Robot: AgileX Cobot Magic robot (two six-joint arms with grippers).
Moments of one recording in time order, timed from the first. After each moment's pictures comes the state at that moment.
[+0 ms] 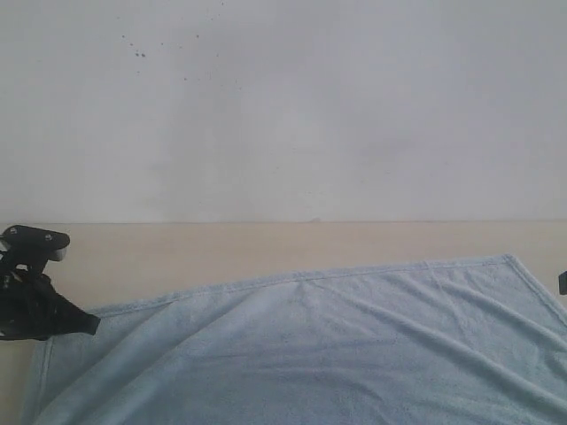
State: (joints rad) left arm -0.03 1.99 -1.01 -0.15 0.08 0.34; right arm -0.18 1.65 -0.87 0.02 0.23 -0.01
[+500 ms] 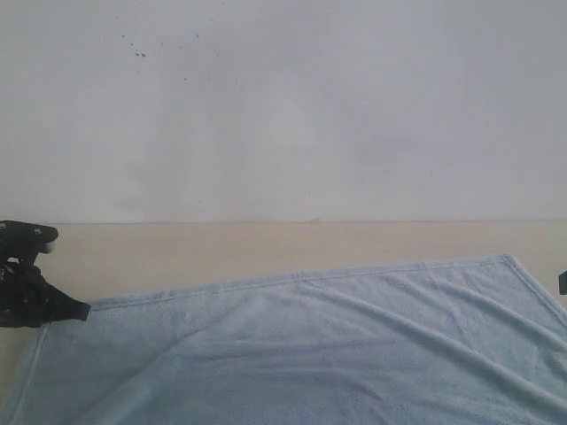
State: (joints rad) left arm 0.03 2.07 -1.11 -0.15 0.05 0.34; right arm -0.18 1.65 -0.87 0.02 0.23 -0.01
